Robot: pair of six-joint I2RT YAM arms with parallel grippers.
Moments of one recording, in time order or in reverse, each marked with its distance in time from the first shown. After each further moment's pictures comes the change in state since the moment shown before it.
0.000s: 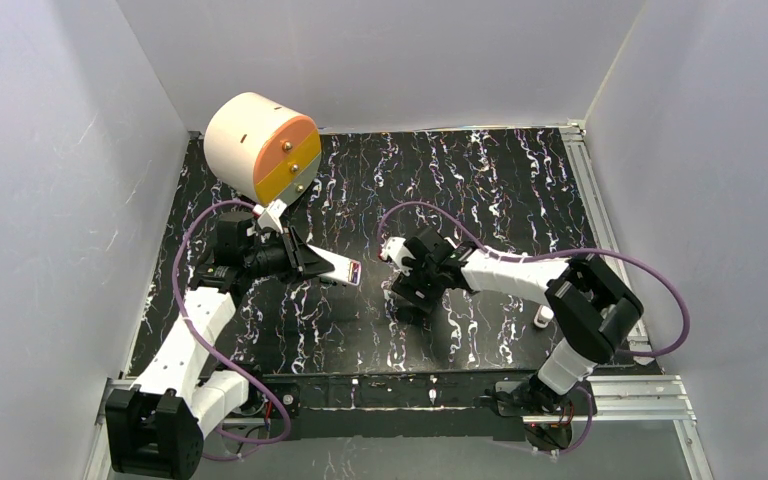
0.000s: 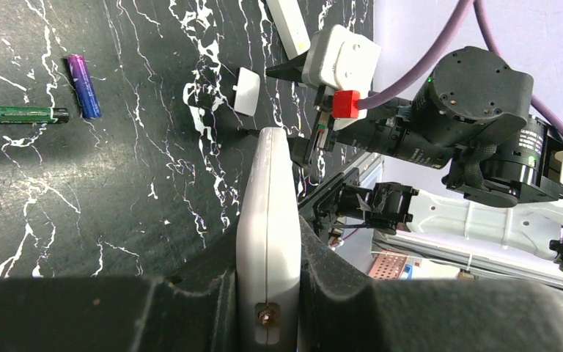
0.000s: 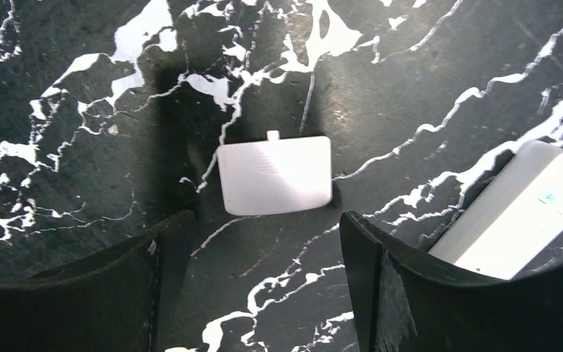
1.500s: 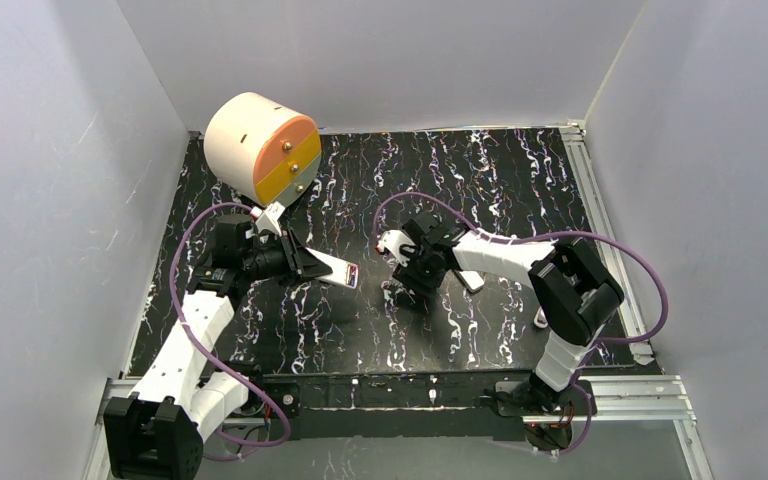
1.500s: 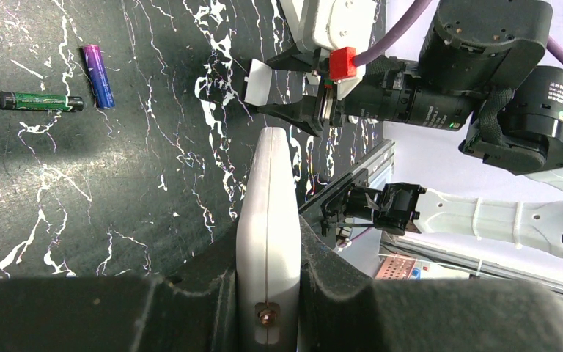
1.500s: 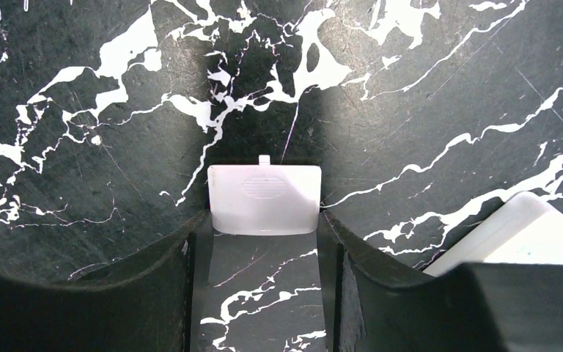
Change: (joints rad) left arm 0.000 -0.030 0.002 -0.053 -0.036 0.019; right arm -0.079 0.137 0.143 -0.114 -0.136 -0.134
